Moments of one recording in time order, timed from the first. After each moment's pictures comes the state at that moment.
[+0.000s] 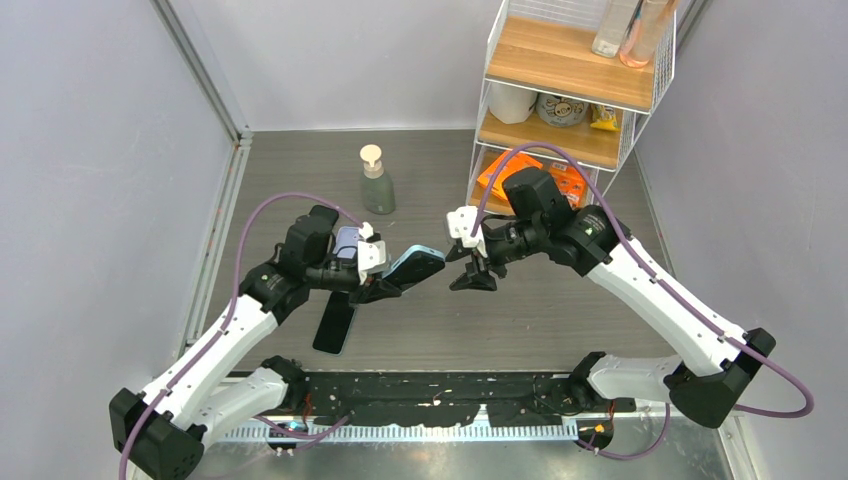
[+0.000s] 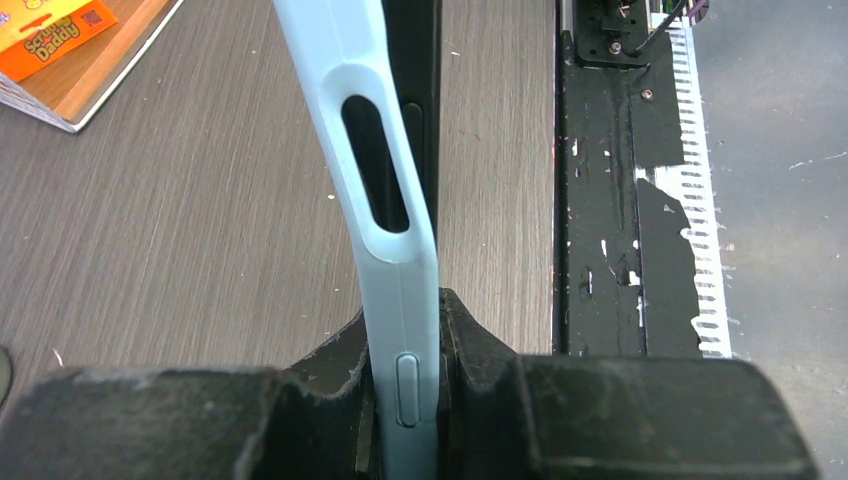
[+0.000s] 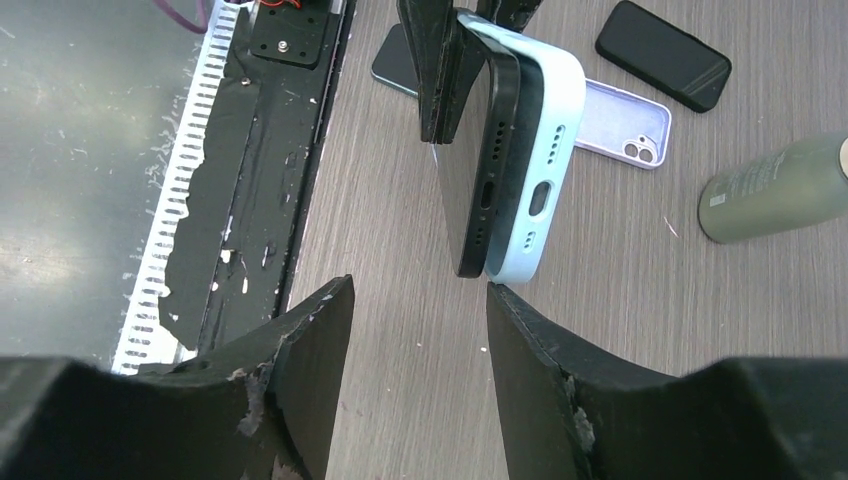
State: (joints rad) left arm -0.53 0.91 0.79 -0.46 0.86 0.46; right arm 0.74 1.21 1.35 -0.85 -0.76 -0.70
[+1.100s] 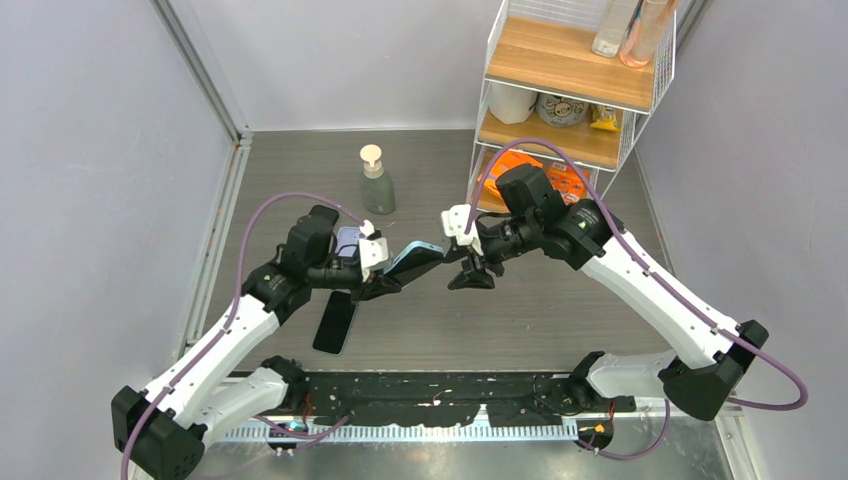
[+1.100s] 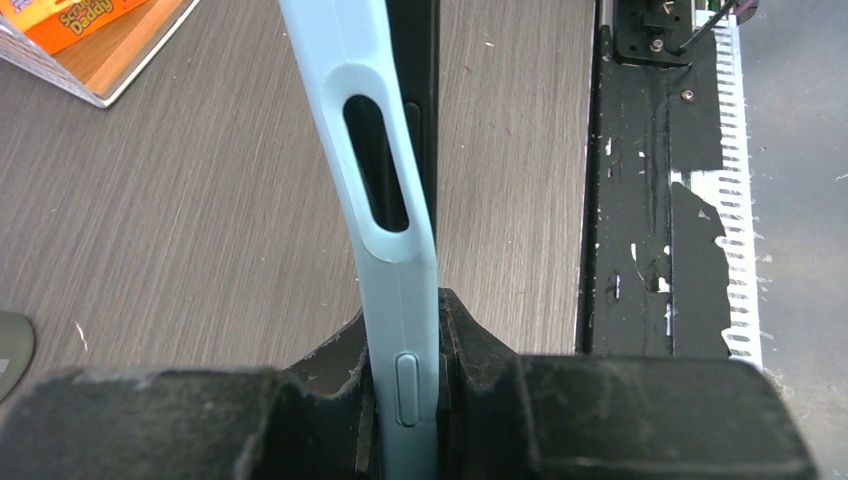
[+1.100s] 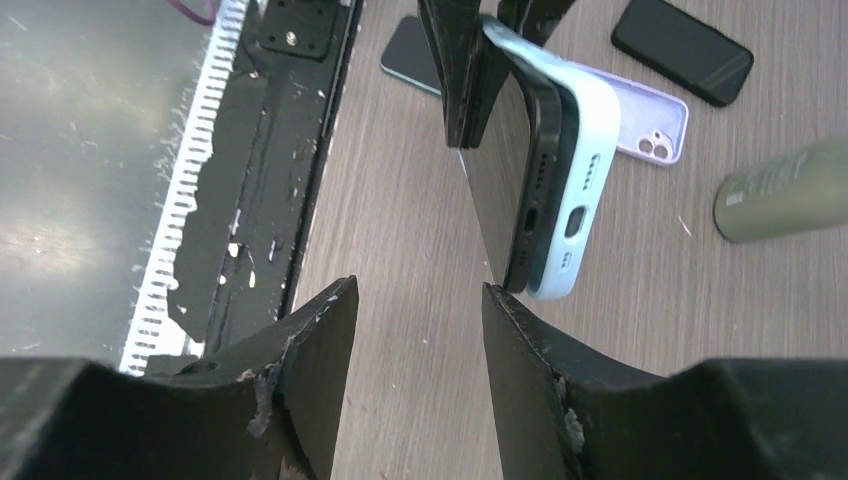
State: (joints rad) left arm -0.53 0.92 0.77 -0.42 0.80 0.44; right arm 0.74 1.25 1.39 -0.89 -0.79 -0.71
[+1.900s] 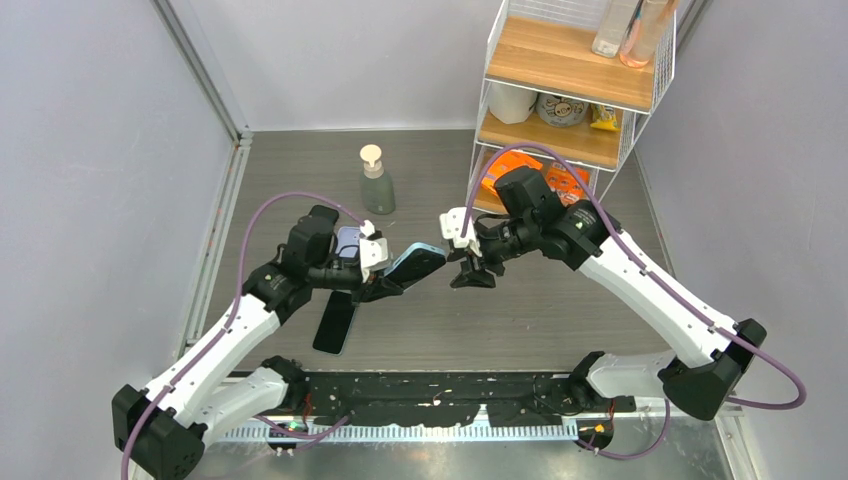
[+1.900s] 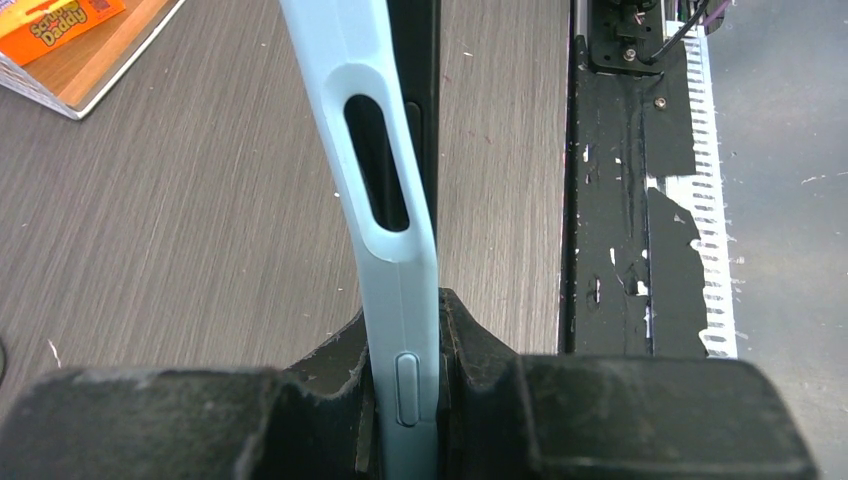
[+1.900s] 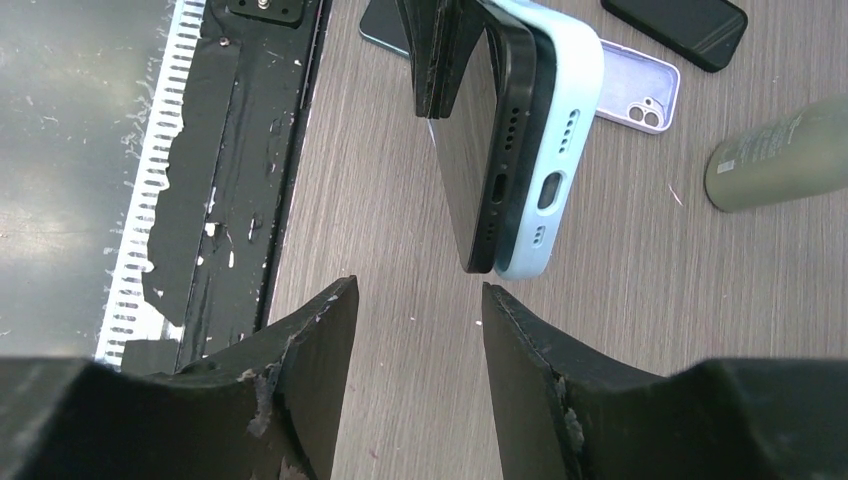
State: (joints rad) left arm -0.53 0.92 0.77 -0.41 0.83 0.42; right arm 0.74 1.25 1.37 -0.91 -0.71 -0.74
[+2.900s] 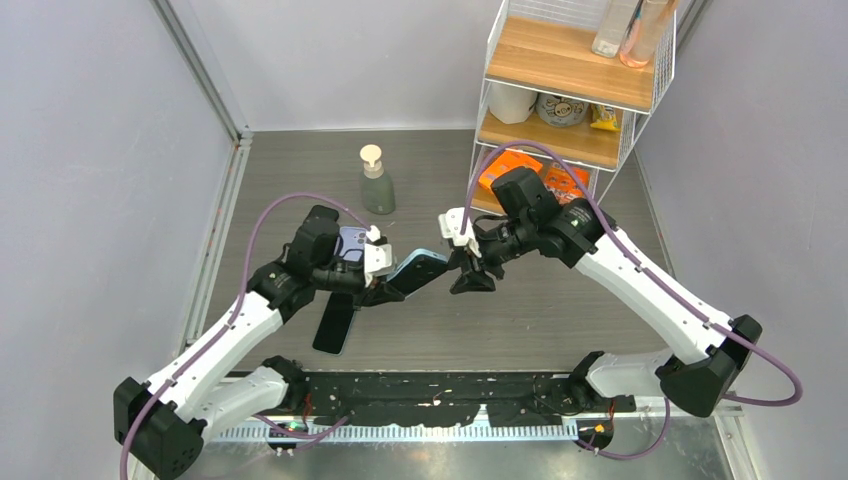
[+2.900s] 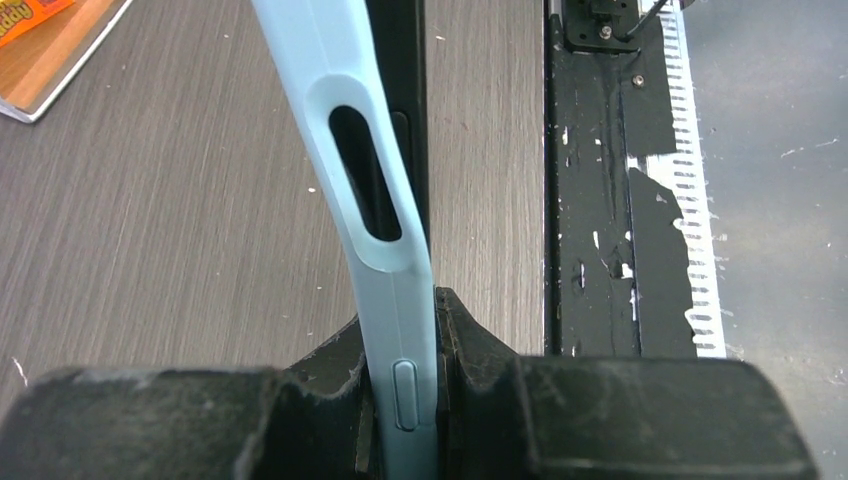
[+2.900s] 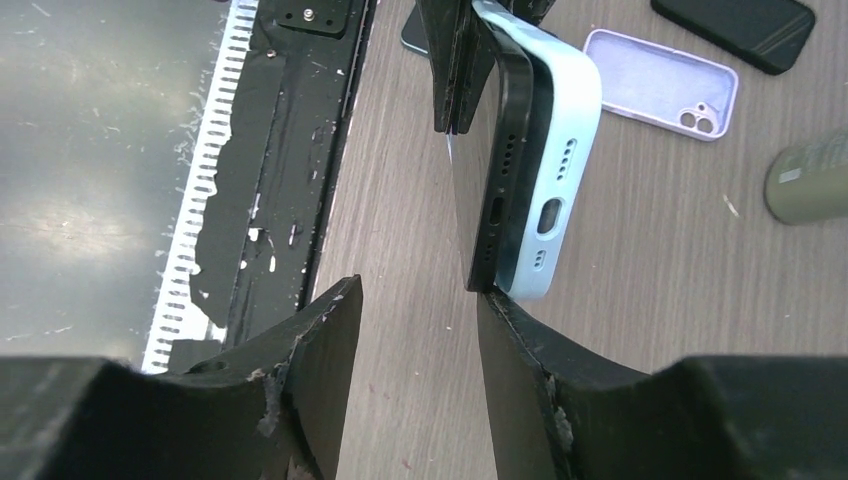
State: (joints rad) left arm -0.57 0.95 0.77 -0.43 0.86 0.46; right arm 0.74 1.27 1.37 -0.92 -0.78 -0.72
